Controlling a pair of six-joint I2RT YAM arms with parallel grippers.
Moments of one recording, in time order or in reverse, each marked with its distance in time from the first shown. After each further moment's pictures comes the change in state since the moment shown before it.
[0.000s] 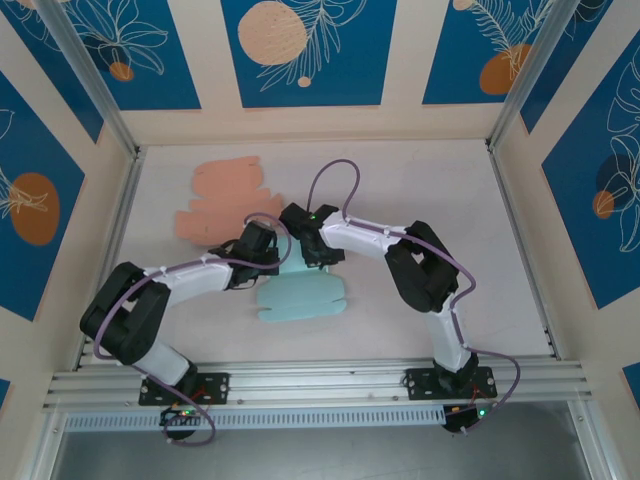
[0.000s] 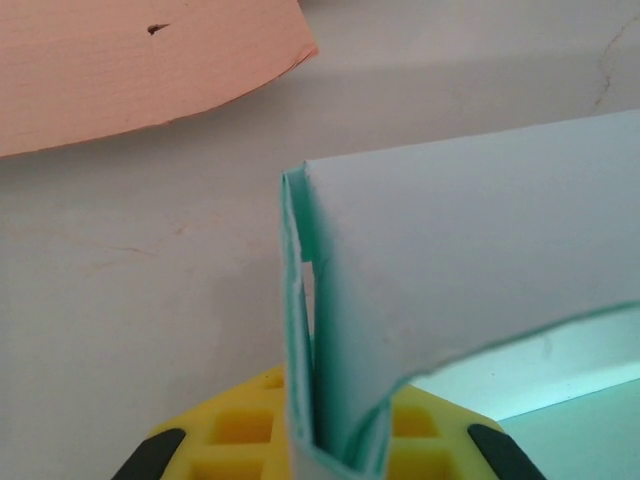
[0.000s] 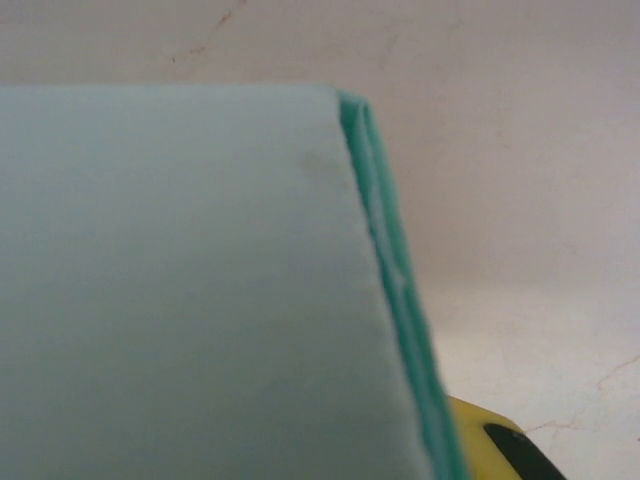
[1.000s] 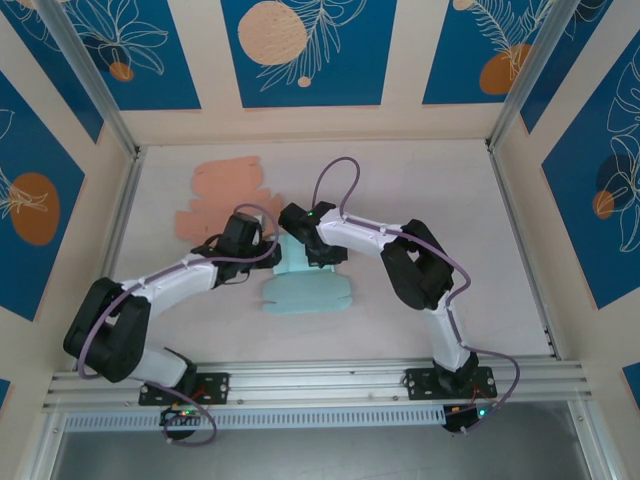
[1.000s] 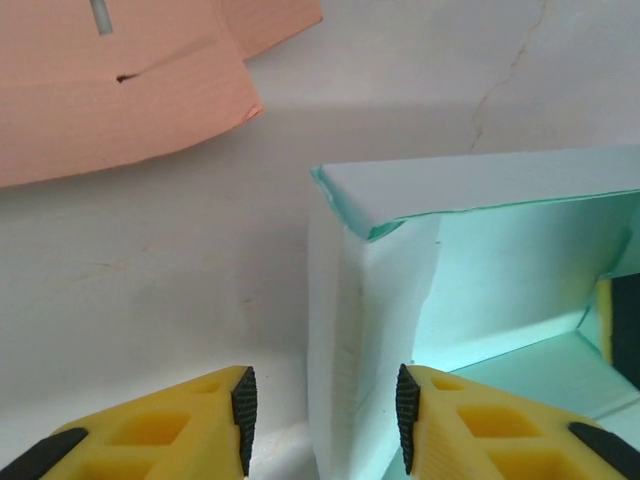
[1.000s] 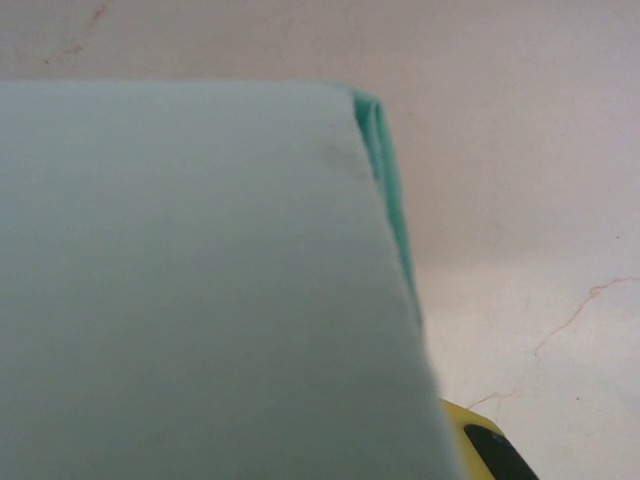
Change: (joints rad) left arm 0.074 -0.107 -0.006 -0.014 0.190 -0.012; right arm 0.001 0.039 0.056 -0.113 0.050 0.083
